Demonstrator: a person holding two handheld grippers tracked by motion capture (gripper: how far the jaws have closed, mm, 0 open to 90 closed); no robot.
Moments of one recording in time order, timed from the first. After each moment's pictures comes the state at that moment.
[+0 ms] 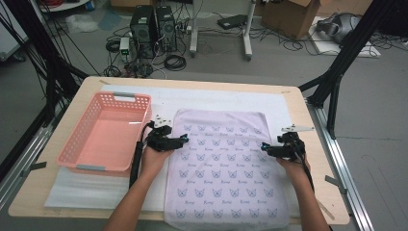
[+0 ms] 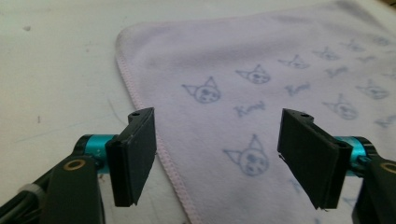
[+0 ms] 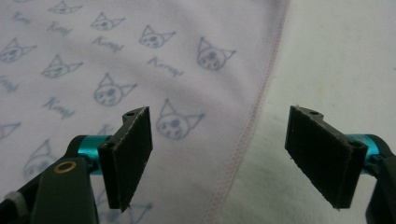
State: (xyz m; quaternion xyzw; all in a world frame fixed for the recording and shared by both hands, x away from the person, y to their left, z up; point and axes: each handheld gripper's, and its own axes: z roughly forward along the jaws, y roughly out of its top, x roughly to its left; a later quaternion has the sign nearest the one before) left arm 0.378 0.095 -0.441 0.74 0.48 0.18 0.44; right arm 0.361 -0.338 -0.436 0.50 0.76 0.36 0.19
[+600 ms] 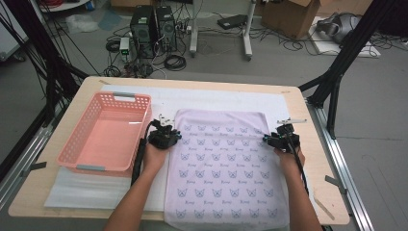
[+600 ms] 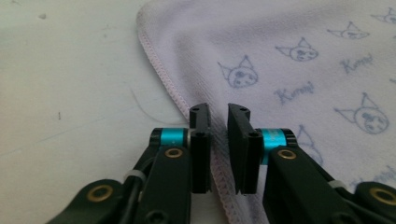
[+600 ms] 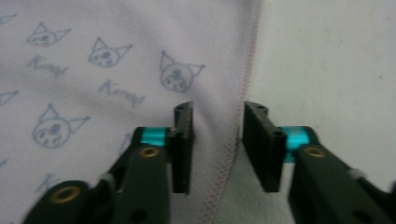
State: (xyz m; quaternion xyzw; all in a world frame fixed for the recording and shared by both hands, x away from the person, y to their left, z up) left arm 0.386 0.092 -0.451 0.76 0.47 0.20 0.40; right arm 0.388 -0.330 -0.441 0.54 0.75 0.32 0.20
